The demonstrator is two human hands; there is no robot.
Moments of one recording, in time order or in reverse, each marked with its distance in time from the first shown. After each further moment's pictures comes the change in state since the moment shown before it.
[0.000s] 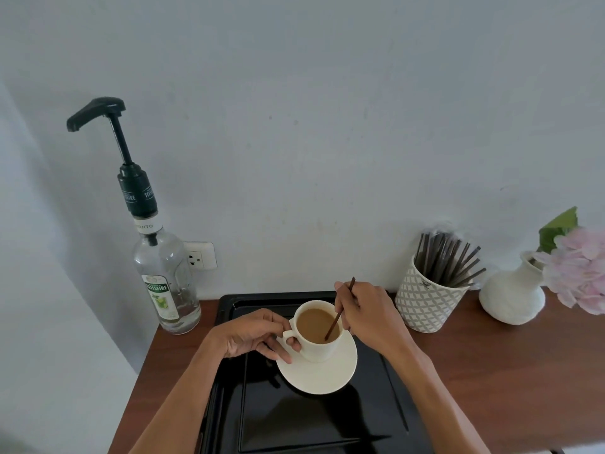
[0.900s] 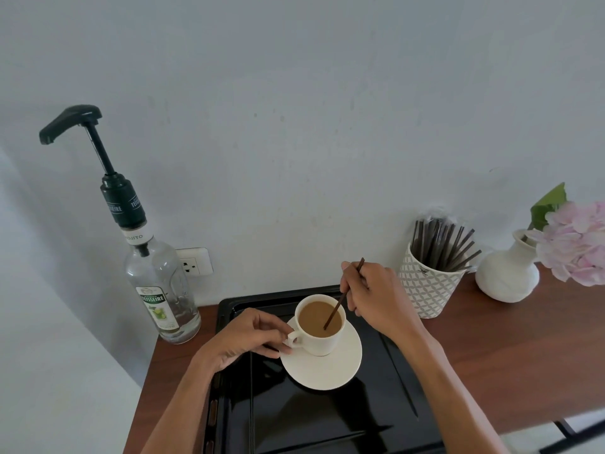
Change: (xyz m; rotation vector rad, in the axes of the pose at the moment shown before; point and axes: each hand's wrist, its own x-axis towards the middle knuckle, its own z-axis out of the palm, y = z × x) left_hand -0.020 -0.007 0.001 0.158 0.218 0.139; right_hand 0.003 -0.004 -0.009 0.098 0.145 -0.026
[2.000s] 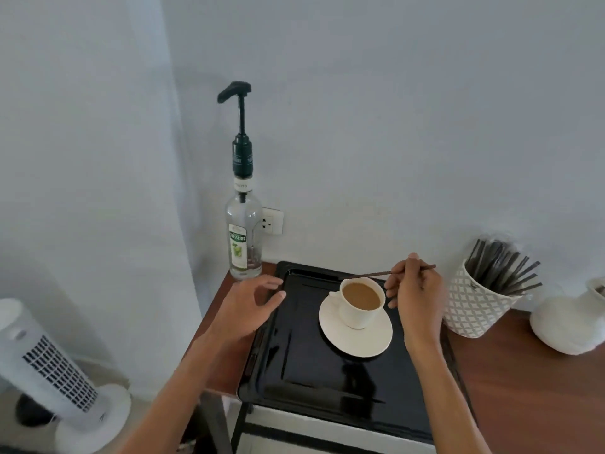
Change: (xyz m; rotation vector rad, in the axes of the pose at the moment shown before) left_hand -0.112 -0.028 0.011 0.497 0.839 0.240; right_hand -0.030 -0.005 0.029 0.492 0.265 0.031
